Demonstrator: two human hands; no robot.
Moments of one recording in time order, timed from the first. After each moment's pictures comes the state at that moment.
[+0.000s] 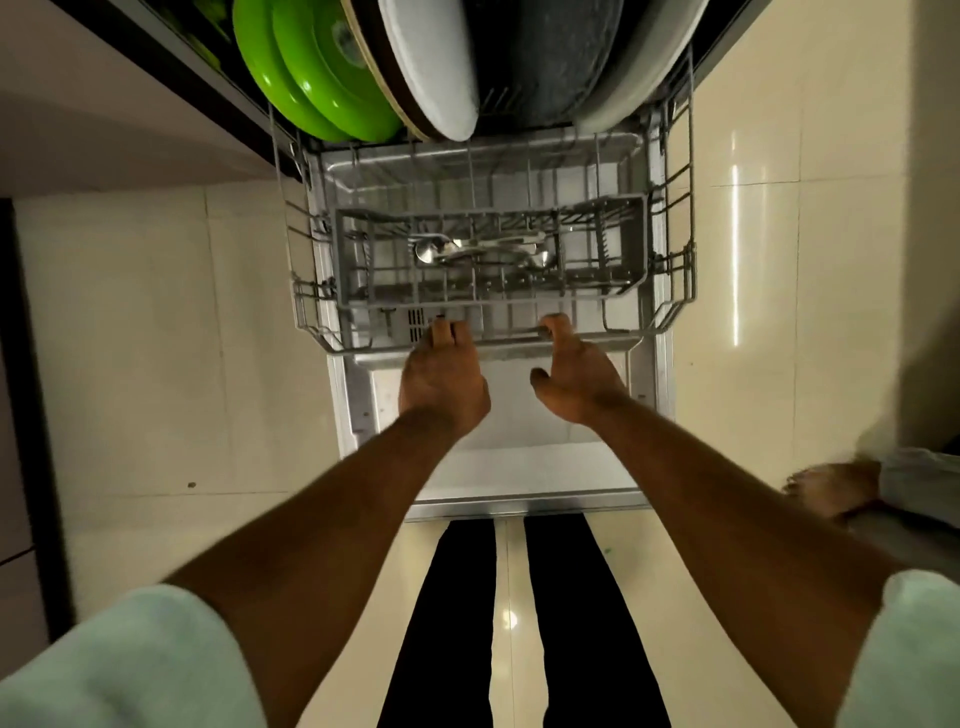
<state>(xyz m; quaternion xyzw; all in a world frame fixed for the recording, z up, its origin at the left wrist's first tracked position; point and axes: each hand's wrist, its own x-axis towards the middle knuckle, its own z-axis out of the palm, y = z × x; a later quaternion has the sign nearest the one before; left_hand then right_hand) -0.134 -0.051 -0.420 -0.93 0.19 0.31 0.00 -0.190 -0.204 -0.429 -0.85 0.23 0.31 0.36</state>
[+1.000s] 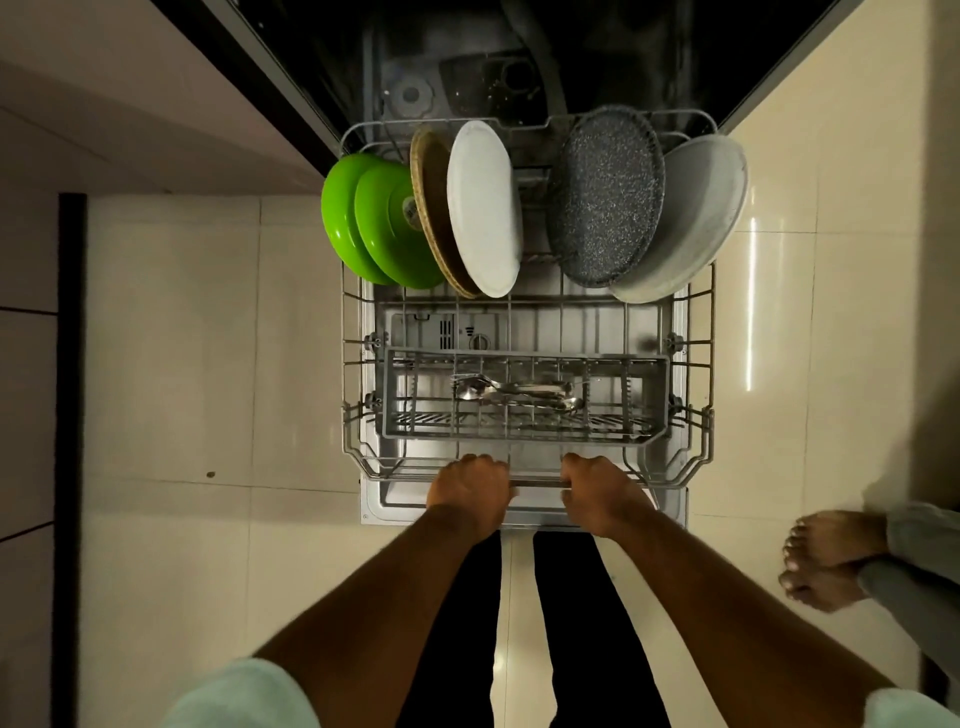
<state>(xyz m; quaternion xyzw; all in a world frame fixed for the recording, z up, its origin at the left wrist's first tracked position) -0.228 -0.008 -0.416 -0.84 0.26 0.48 0.06 -0.282 -0.175 -0.425 -0.83 0.12 0.50 0.21</state>
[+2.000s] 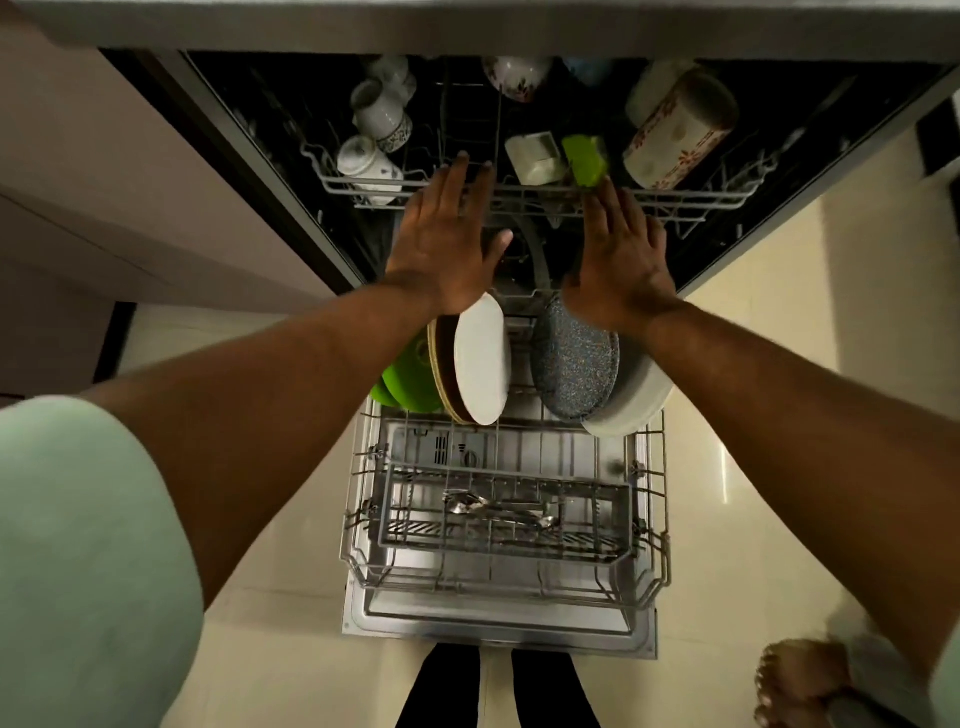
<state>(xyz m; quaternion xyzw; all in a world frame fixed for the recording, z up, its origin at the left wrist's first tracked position) 0.103 -0.088 -0.234 -0.97 0.25 0.06 -0.05 0.026 -0.276 -0.230 -0.99 0.08 0.06 0.11</state>
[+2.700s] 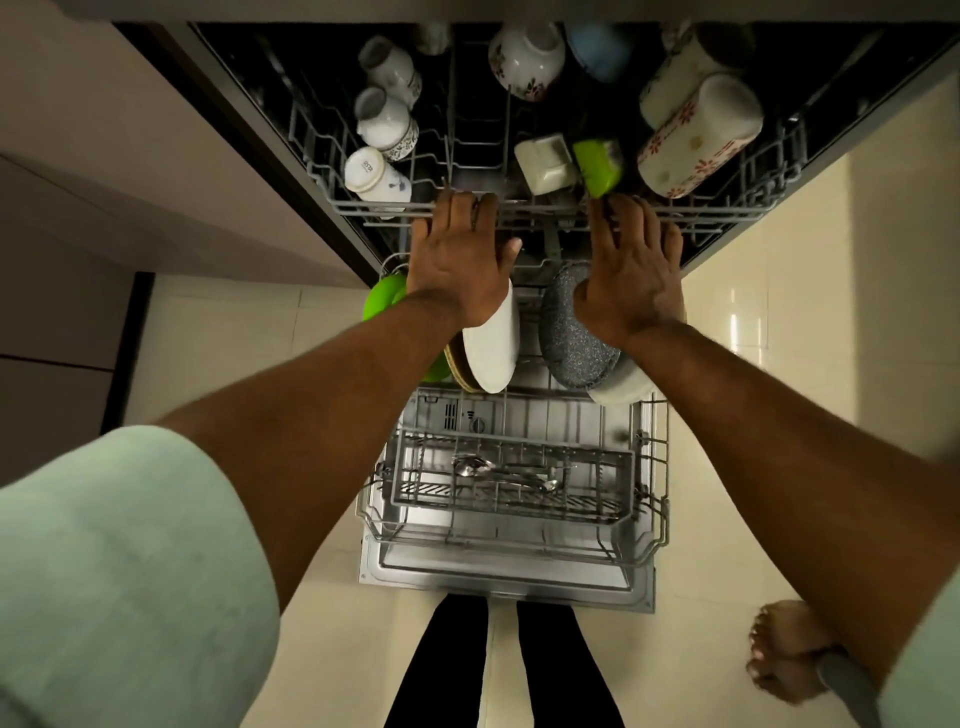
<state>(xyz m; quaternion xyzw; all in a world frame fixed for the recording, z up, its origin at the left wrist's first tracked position) 0.059 -0.089 -0.240 -0.98 0.21 0.06 -0.02 -0.014 -0.269 -0.244 -1.00 0.07 0.02 0.06</state>
